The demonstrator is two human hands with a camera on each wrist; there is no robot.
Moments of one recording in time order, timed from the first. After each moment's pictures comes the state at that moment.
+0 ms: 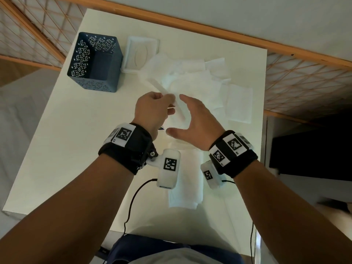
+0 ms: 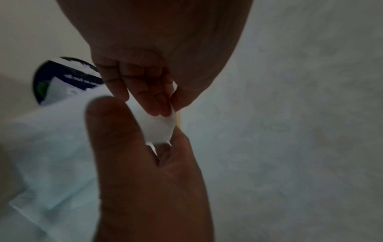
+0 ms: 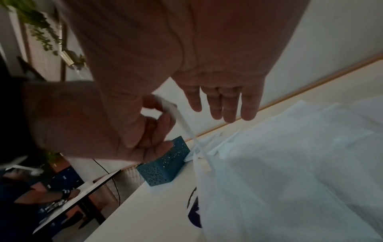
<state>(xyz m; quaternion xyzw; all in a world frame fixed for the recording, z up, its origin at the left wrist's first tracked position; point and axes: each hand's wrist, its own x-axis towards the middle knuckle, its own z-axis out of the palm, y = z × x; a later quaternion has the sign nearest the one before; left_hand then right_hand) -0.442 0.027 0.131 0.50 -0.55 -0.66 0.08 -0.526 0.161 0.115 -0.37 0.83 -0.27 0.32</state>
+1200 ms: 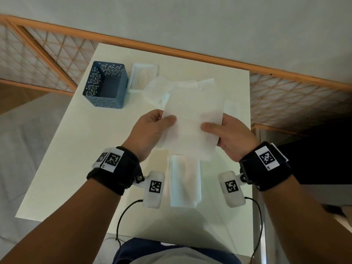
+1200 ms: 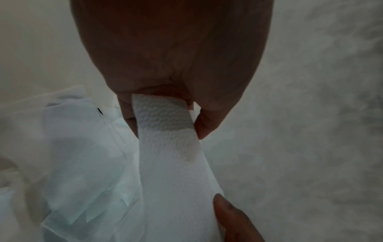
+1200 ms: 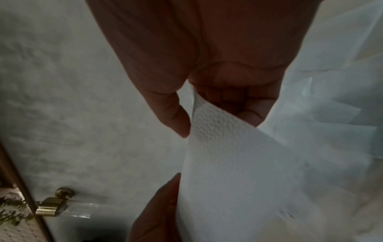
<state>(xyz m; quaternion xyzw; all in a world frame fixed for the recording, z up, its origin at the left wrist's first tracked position) -0.385 0.041 0.167 0.34 -0.57 -0.74 0.06 -0.527 0.228 0.179 -0.10 0.65 -0.61 0.45</state>
